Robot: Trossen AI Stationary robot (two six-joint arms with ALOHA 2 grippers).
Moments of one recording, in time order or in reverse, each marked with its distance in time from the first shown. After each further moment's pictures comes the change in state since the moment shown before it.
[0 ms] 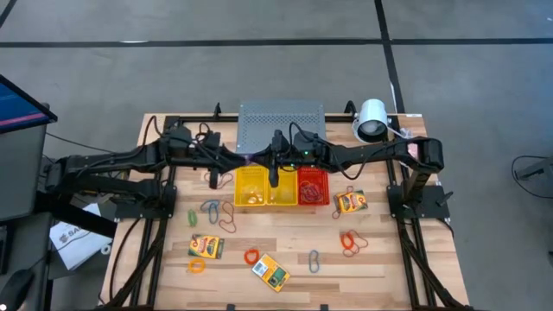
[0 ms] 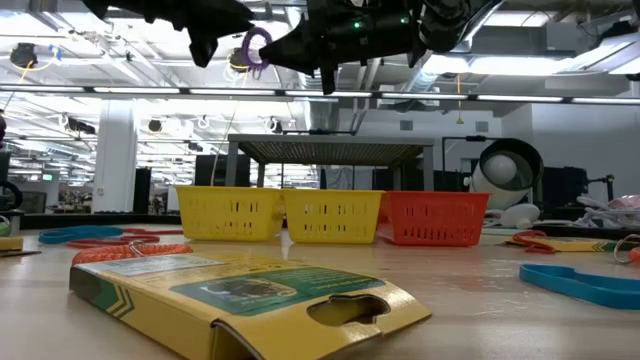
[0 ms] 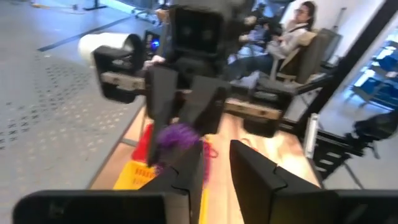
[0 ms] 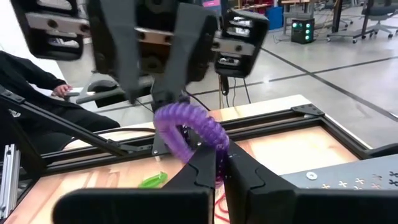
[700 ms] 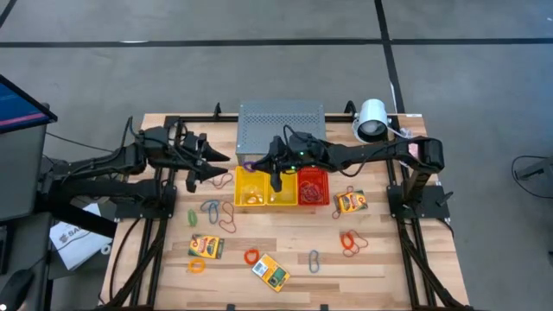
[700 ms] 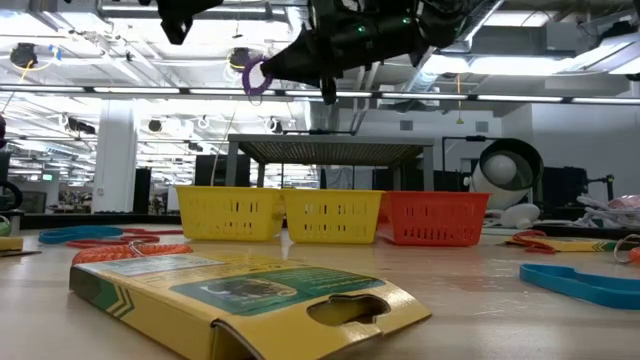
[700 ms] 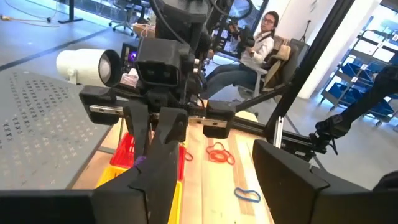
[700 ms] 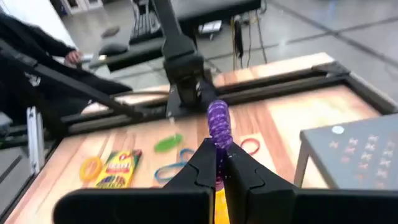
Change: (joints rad) left arm 0.000 -0.200 0.000 -0.131 0.071 -0.008; right arm 0.000 -0.004 0.033 -0.203 -0.084 0.009
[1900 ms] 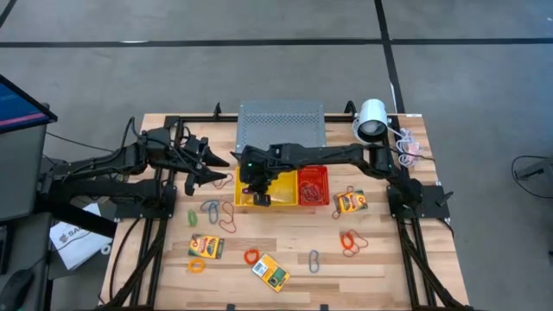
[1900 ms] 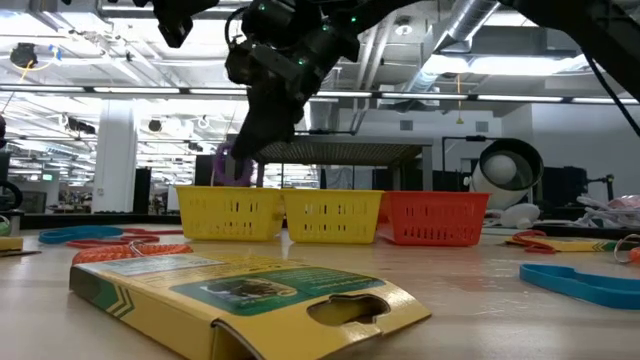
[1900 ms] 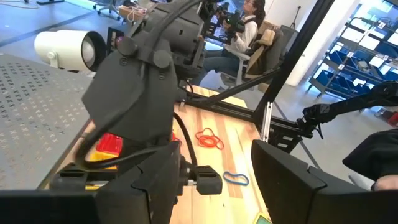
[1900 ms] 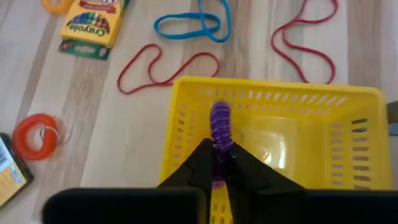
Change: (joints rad) left arm -0.007 0.003 0.000 -0.044 0.055 0.002; right arm 0.053 0.469 0.743 -0.982 -0.072 -0.304
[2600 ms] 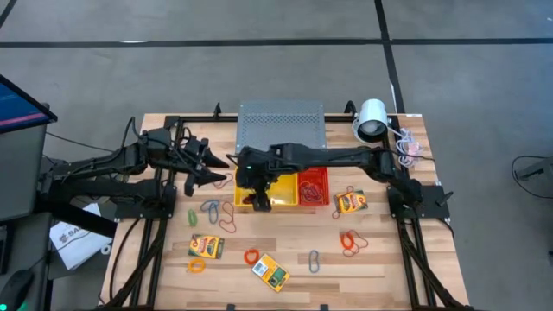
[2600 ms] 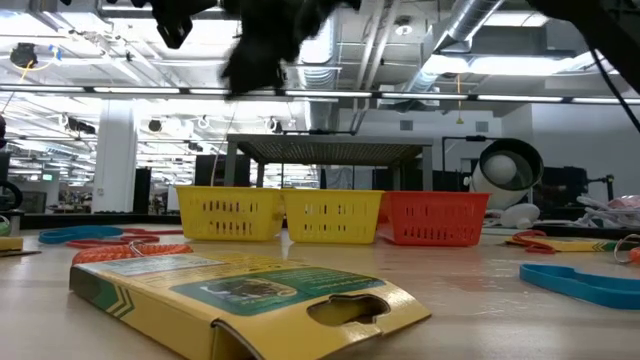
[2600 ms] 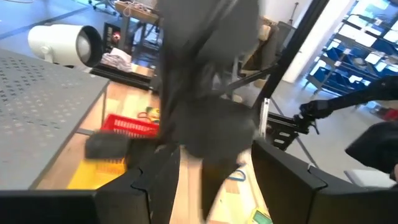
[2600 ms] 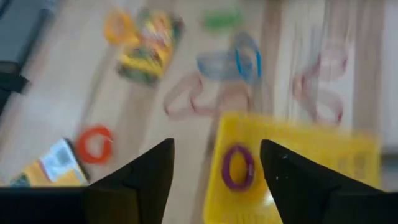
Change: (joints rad) left arm 0.000 -0.001 0.000 -0.015 0.021 0.000; right arm 0.064 -0.035 0.176 -0.127 0.000 -0.031
